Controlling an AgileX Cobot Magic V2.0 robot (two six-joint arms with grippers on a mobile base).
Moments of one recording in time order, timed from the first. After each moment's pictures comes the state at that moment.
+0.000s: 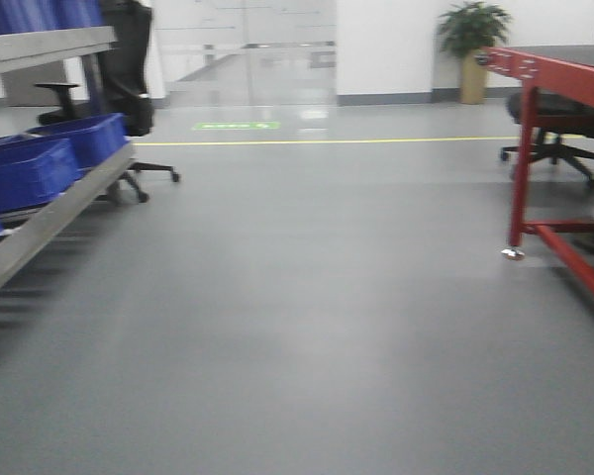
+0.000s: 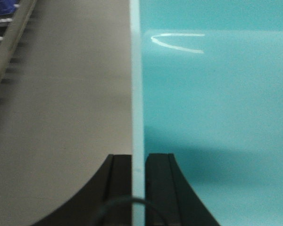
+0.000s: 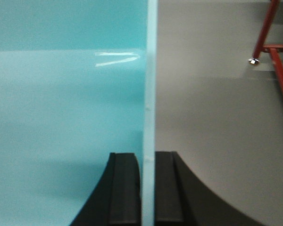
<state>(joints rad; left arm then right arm) -0.51 1.60 -1.98 0.51 1.13 -0.59 0.37 1.53 -1.89 -0.32 1.01 0.41</state>
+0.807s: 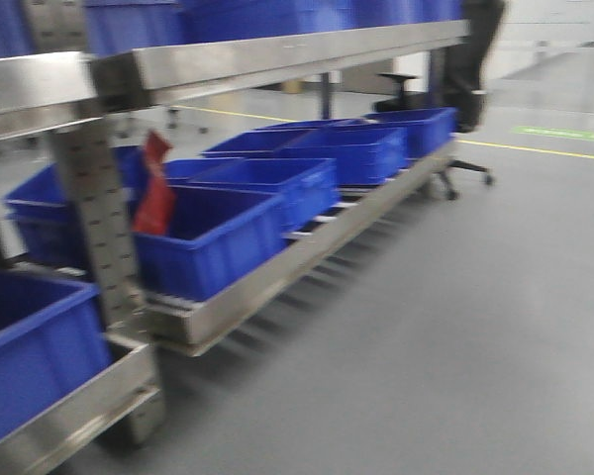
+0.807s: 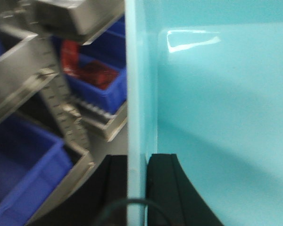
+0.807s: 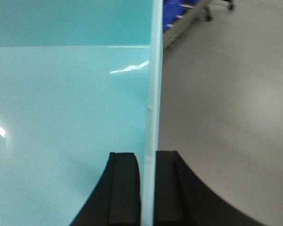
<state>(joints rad) -0.51 1.72 -1.98 0.52 1.01 -0.60 0.36 1.53 -1.89 -0.37 1.02 0.41</state>
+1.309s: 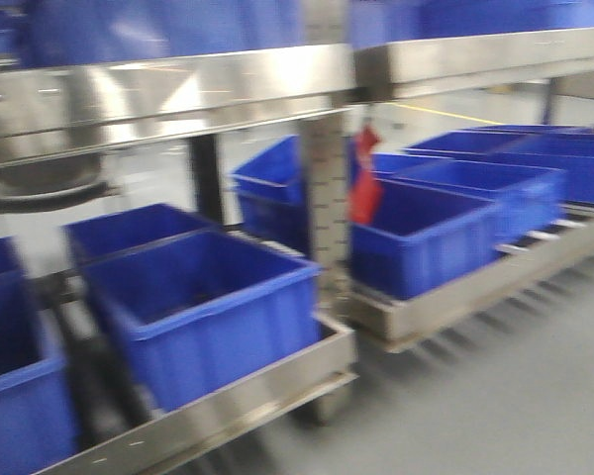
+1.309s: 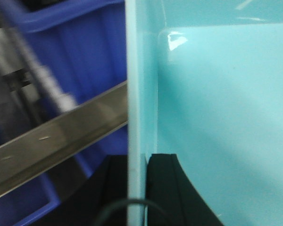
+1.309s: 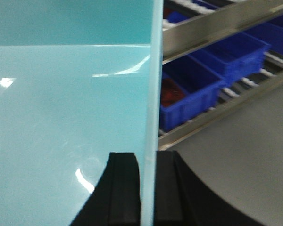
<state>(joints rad) -0.51 1.72 -1.98 0.52 1.01 -0.60 0.36 1.53 -1.89 -0.37 1.02 0.41</state>
